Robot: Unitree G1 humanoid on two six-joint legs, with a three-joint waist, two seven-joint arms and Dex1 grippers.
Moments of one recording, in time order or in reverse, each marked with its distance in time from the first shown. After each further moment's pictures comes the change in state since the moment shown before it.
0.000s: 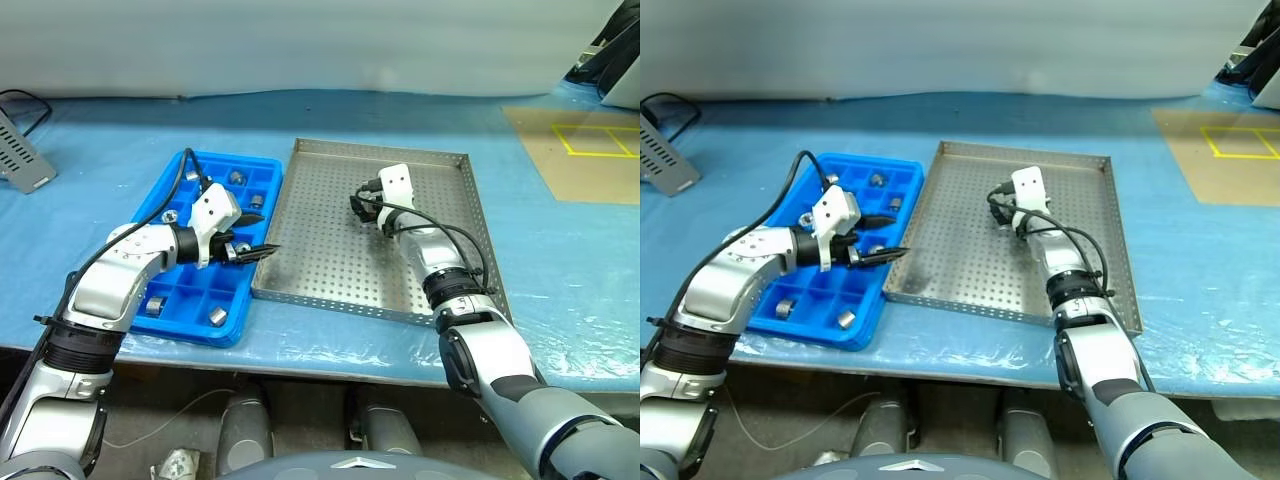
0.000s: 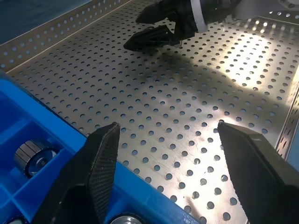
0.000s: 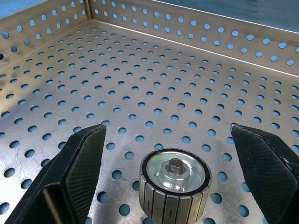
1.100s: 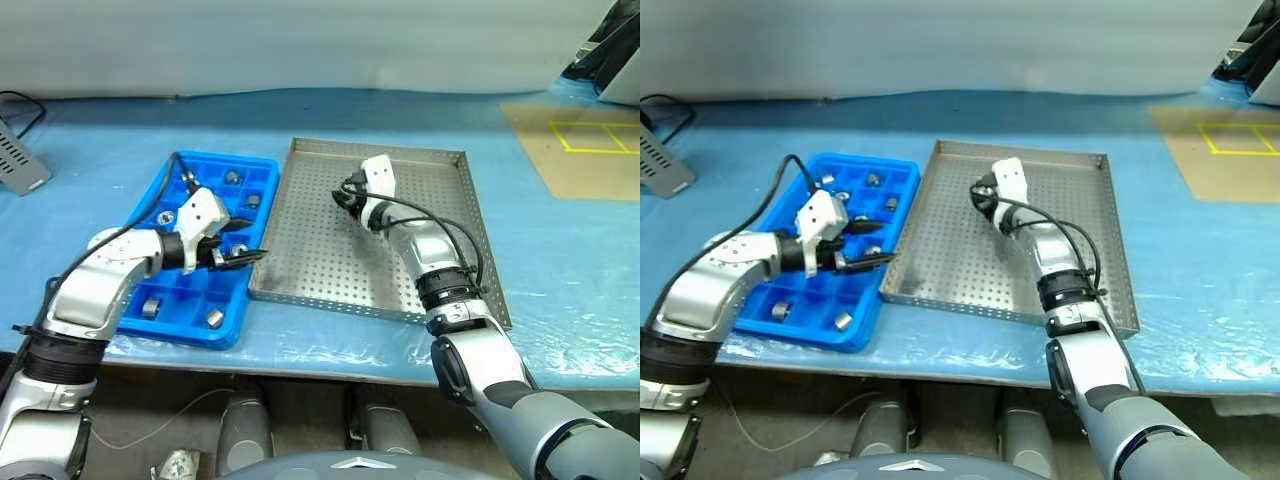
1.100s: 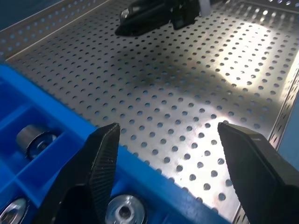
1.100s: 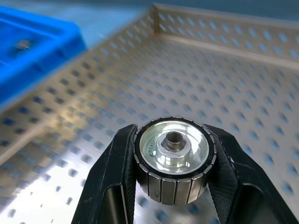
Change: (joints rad) left arm 0.077 0.092 0.088 -0.035 -0.023 0.025 -0.024; right arm 0.013 0.029 0.063 -0.334 0.074 0.257 0.223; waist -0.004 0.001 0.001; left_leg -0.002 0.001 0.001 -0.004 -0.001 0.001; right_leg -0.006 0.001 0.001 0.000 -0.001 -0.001
